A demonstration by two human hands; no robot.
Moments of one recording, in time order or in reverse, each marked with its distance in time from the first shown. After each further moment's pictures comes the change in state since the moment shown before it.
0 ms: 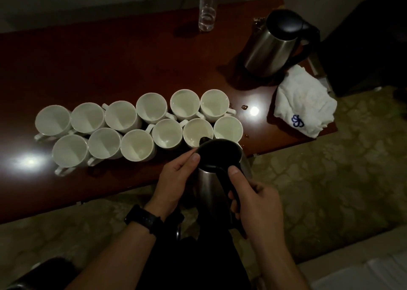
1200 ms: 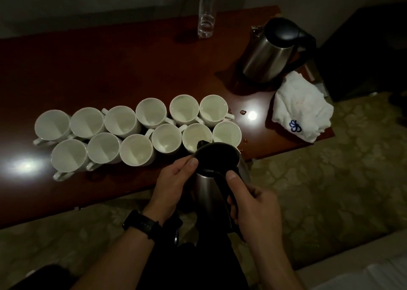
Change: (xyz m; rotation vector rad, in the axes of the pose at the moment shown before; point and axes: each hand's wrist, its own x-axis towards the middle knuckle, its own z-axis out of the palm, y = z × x) left_hand -0.001 0.003 0.000 -0.041 0.047 0.000; right_hand 0.003 0.003 0.003 0.008 -0.008 -0.038
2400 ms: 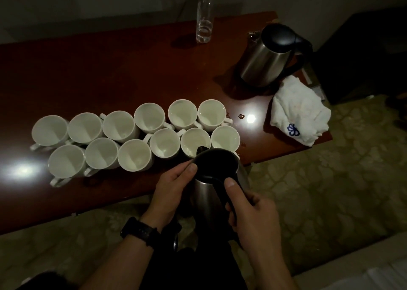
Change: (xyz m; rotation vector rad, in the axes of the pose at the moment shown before) left_hand 0.000 0.001 0.003 -0.034 0.001 -0.024; right_hand -0.004 -0.003 0.000 -0.014 0.000 0.035
